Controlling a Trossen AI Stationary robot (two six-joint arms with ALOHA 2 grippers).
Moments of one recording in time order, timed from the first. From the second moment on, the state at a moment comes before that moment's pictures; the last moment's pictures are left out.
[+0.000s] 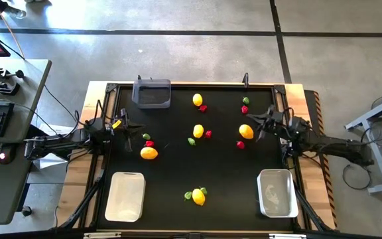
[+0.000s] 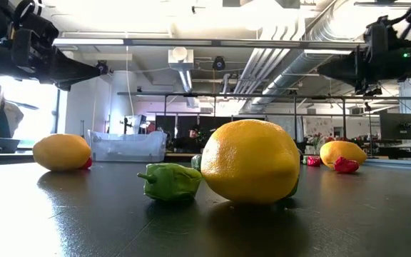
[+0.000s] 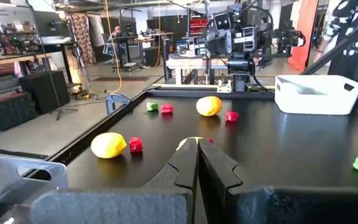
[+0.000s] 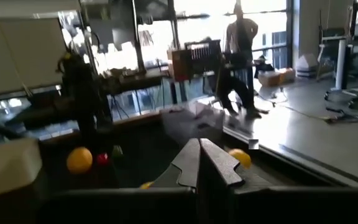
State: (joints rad) left arm 0.18 0.06 0.01 0.03 -0.07 0.07; right arm -0.25 0.23 0.04 0.24 0.16 0.10
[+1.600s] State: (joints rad) left arm 0.18 0.07 0.01 0.05 -0.03 0.04; right arm 0.03 1.31 0.58 0.27 0.25 0.12
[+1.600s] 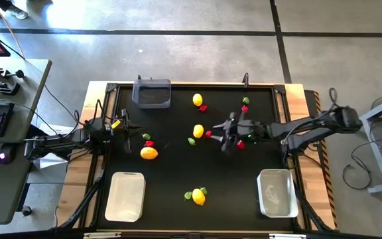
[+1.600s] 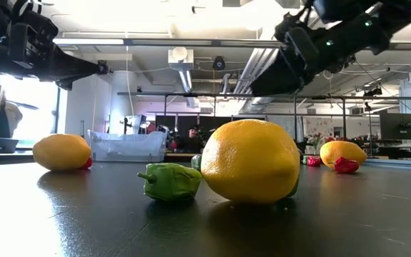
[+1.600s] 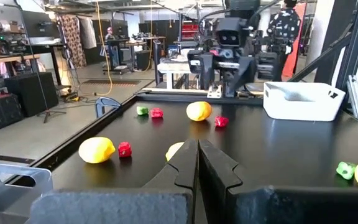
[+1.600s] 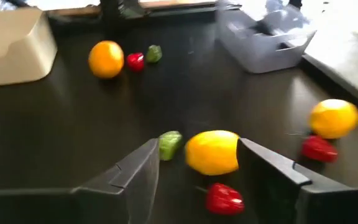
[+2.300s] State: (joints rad) left arm 0.18 0.07 0.01 0.15 0.00 0.15; right arm 0.05 1.71 0.79 0.12 0.44 0.21
